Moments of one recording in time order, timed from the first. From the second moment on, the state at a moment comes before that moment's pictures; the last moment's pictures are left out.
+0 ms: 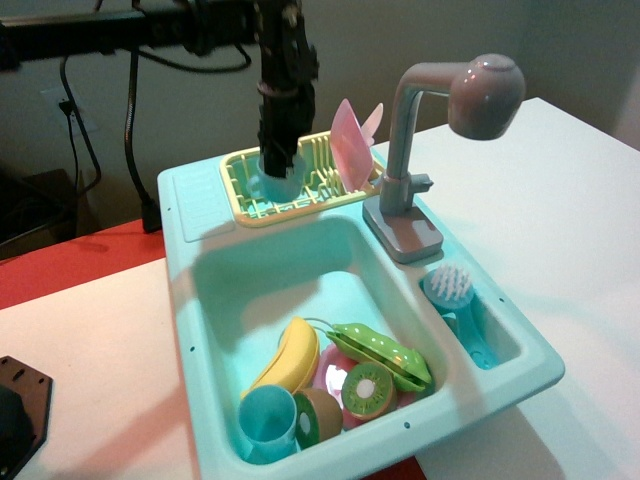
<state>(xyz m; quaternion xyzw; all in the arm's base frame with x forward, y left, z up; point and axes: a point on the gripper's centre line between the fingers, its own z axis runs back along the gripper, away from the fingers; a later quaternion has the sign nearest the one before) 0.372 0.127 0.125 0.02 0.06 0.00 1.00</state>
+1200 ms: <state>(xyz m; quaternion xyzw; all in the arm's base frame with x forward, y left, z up) 0.392 -0.003 0.139 -0.02 0.02 -0.16 0.99</state>
